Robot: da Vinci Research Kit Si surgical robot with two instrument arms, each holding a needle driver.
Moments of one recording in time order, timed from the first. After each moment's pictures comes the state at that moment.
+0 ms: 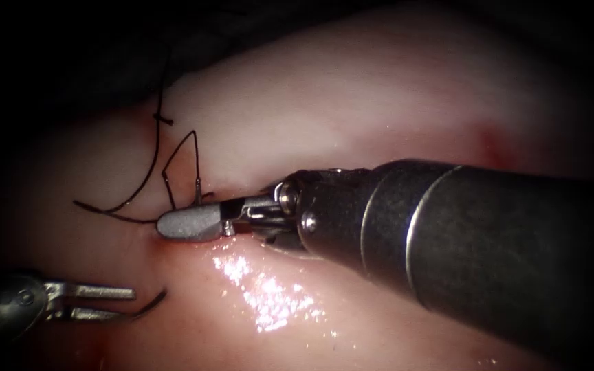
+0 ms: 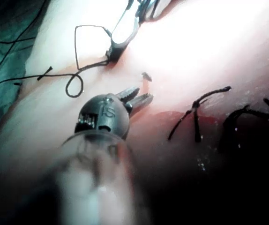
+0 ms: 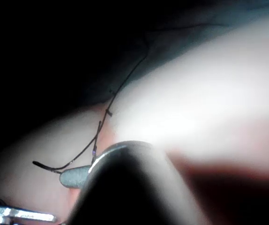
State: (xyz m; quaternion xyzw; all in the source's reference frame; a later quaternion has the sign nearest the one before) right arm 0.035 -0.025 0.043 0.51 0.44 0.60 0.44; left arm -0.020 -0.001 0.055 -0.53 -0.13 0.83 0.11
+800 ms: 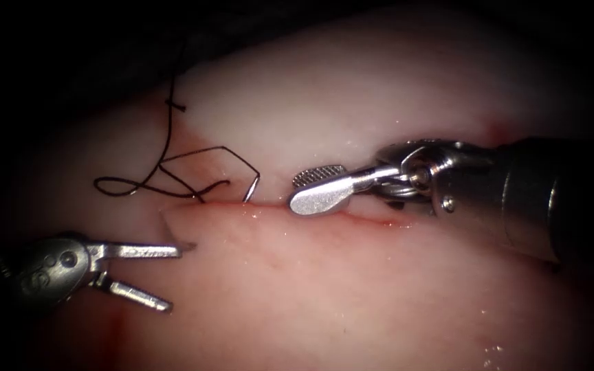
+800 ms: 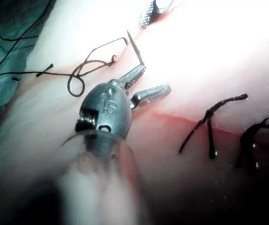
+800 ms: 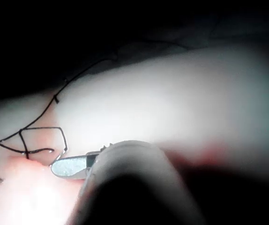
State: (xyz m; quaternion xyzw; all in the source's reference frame) right arm 0.022 -0.023 0.049 0.48 0.44 0.55 0.53; left arm -0.022 0.001 0.058 -0.61 -0.16 0.77 0.06
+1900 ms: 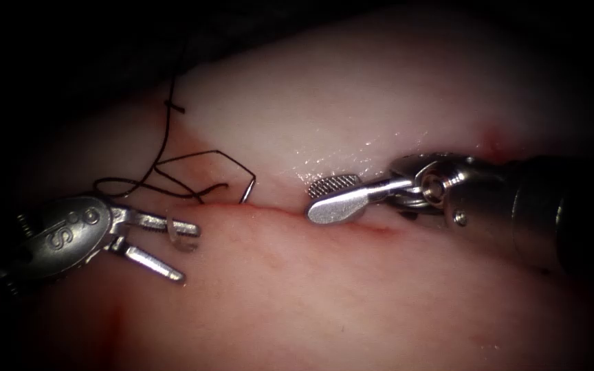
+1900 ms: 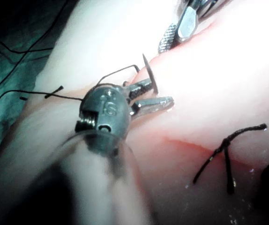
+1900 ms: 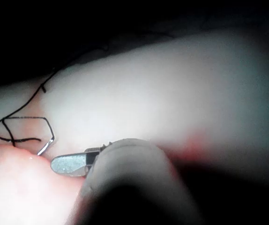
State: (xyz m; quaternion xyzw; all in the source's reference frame) right arm 0.021 -0.025 0.052 0.46 0.44 0.56 0.54; left arm -0.024 0.005 0.059 -0.61 -0.25 0.76 0.00
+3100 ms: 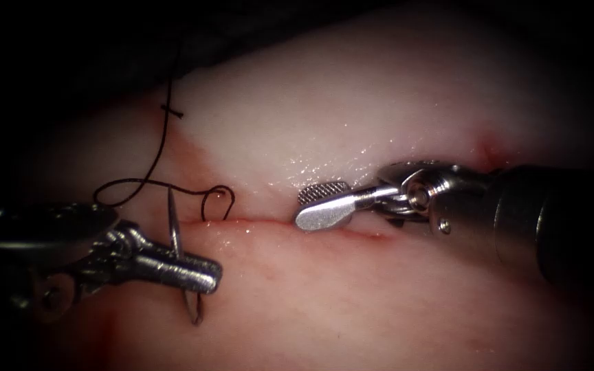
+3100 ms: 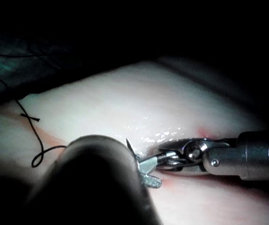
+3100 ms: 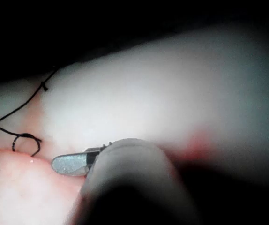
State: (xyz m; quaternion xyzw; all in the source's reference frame) right arm 0.022 -0.026 0.052 0.45 0.44 0.56 0.54; left arm -0.027 0.003 0.048 -0.47 -0.50 0.55 0.48
